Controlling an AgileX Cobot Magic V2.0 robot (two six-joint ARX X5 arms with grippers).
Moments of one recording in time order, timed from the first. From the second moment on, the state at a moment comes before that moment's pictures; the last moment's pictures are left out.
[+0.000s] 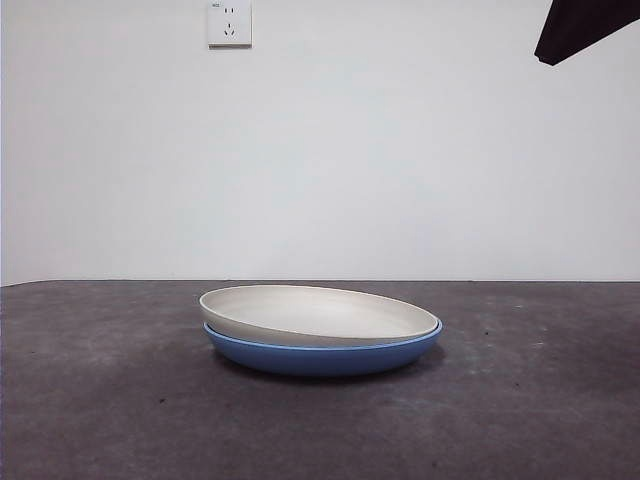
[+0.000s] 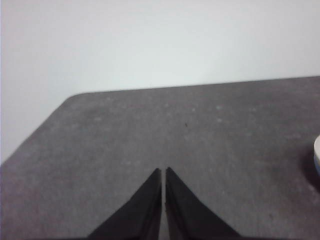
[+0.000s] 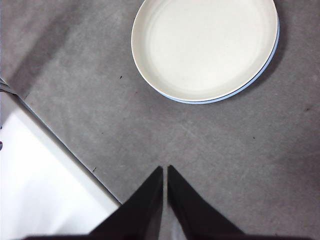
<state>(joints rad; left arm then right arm) 0.06 0.01 0.05 -0.08 0.10 0.08 0.48 1.00 1.05 -0.97 -0.40 0.10</state>
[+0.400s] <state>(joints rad) 0.06 0.00 0.03 -0.18 0.09 0.06 0.48 1.00 1.05 -0.97 -0.40 0.10</state>
